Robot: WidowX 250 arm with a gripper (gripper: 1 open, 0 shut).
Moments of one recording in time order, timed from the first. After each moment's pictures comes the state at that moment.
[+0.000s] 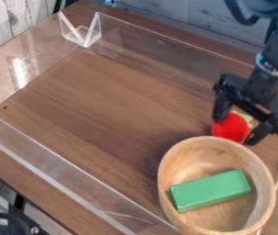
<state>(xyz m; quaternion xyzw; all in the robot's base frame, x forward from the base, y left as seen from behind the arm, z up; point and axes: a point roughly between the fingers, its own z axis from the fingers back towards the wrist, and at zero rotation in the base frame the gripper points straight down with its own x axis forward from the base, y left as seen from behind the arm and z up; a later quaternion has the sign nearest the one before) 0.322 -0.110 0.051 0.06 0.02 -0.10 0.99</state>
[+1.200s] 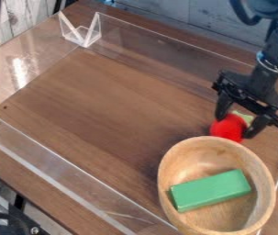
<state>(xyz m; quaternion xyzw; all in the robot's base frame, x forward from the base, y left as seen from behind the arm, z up) 0.339 -0.093 0.040 0.06 0.02 -0.01 1.00</state>
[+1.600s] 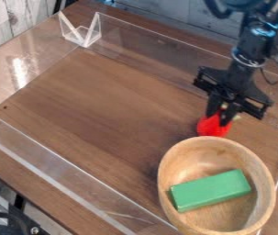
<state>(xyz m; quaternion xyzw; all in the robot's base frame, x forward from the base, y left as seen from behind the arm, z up) 0.335 -0.052 0.042 0.05 0.01 0.02 1.00</state>
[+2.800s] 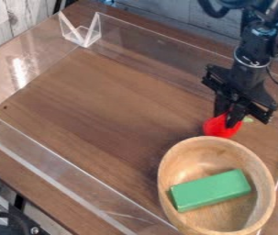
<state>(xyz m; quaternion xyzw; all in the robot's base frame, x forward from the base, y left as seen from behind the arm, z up) 0.336 -0.087 0.054 0.02 -0.05 -0.11 0.99</state>
